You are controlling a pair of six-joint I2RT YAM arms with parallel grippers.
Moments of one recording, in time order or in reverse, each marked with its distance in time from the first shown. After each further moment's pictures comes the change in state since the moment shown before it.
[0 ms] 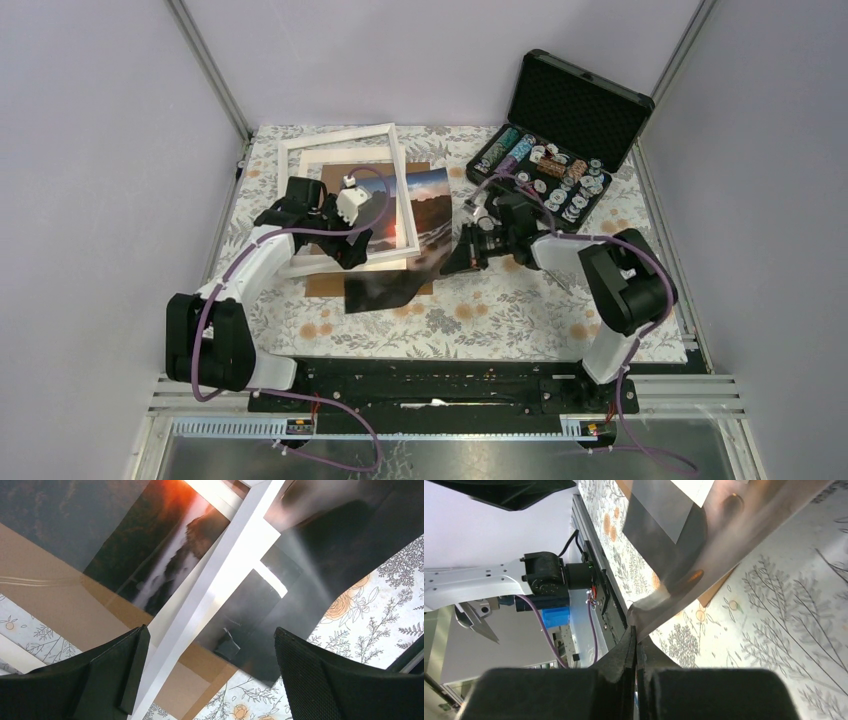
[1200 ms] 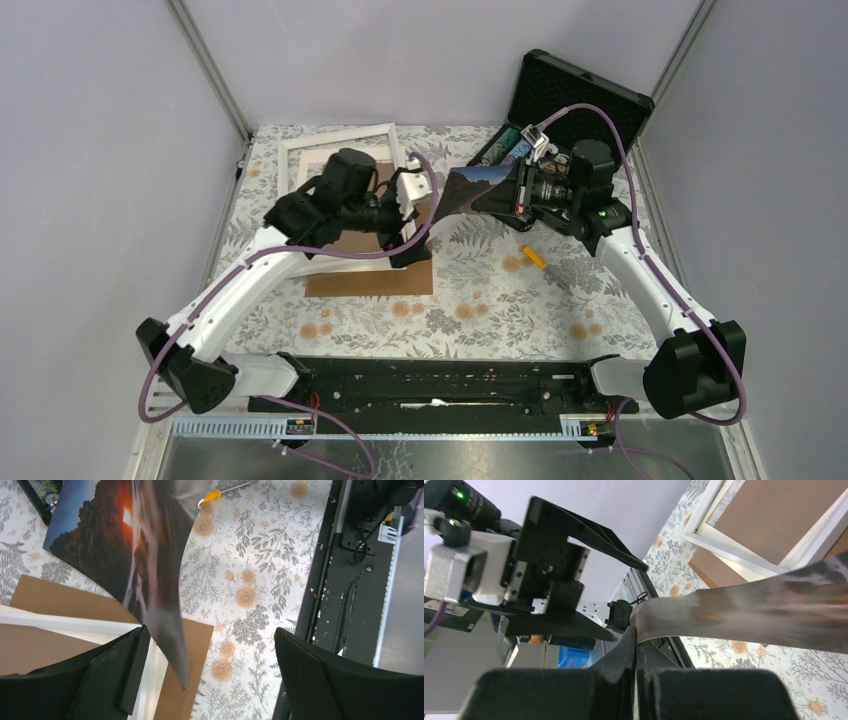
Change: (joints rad) left arm -0.474 -0.103 0.429 -0.190 0.085 -0.154; right arm -0.217 -0.503 0.235 -0.300 -0.053 0.098
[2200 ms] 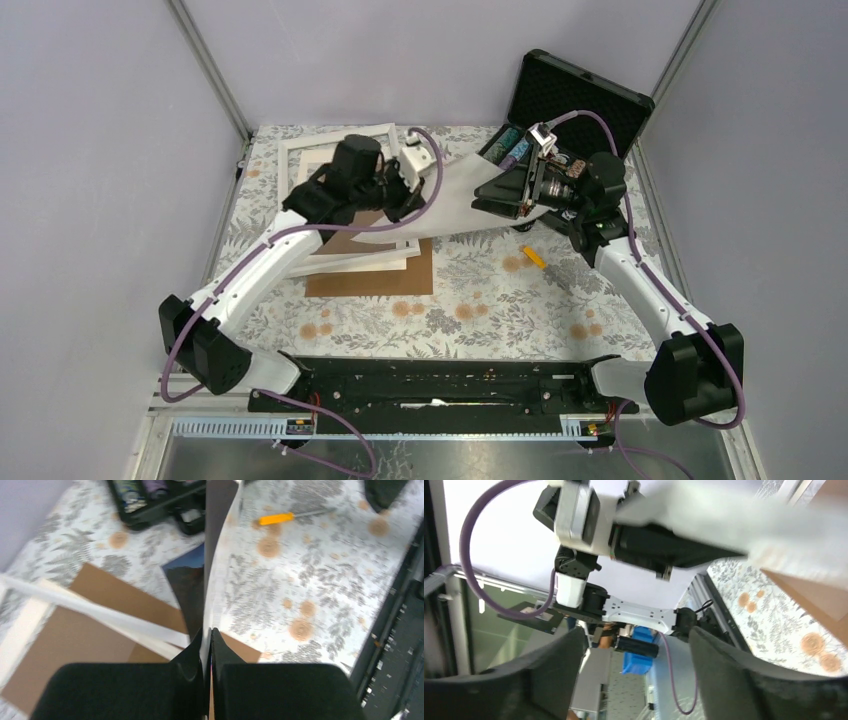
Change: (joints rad) left arm 0.016 0.123 -0.019 0.242 -0.148 -0.073; right arm -0.006 -0.030 -0.119 0.484 -0.058 0.566
